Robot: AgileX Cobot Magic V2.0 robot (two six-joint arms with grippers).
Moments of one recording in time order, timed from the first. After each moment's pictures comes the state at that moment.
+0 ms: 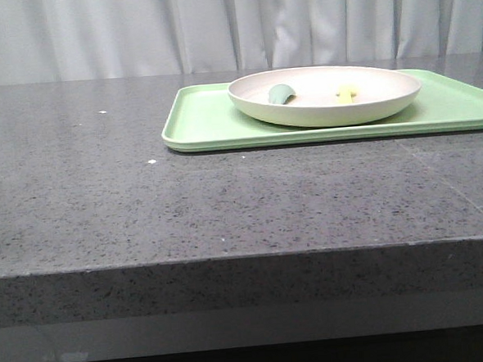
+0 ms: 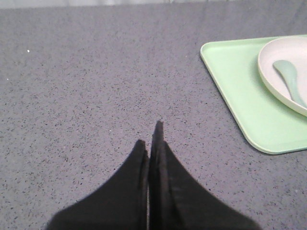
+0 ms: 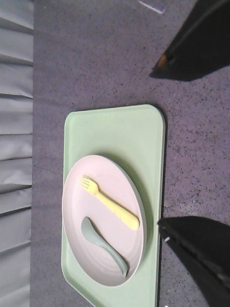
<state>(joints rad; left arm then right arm) -0.24 0.78 -0.74 0.05 0.43 -0.10 0.10 0.58 -0.61 0.00 0.39 0.08</state>
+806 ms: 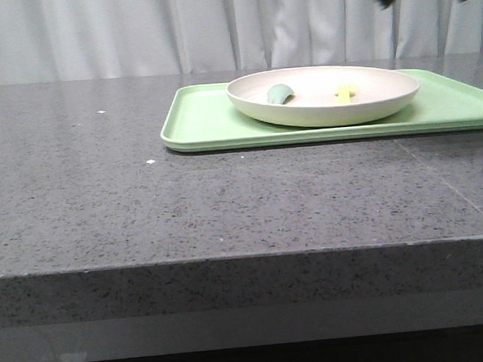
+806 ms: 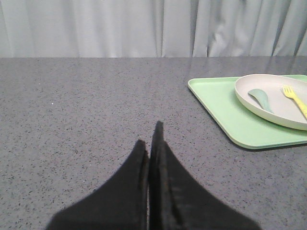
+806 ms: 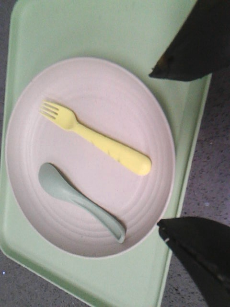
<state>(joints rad) -0.24 0.28 -0.41 0.05 0.35 -0.10 0.29 1.37 -1.12 0.04 0.52 0.15</state>
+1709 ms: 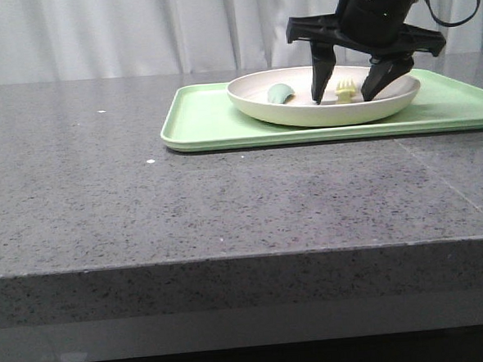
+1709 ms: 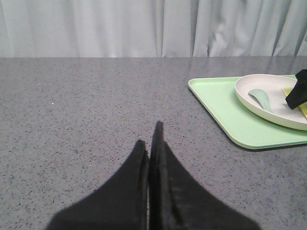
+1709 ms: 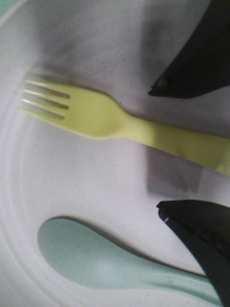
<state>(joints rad) -0.24 0.28 -0.41 0.05 0.35 -0.10 0.27 1.95 -1.63 0.04 0.71 0.33</state>
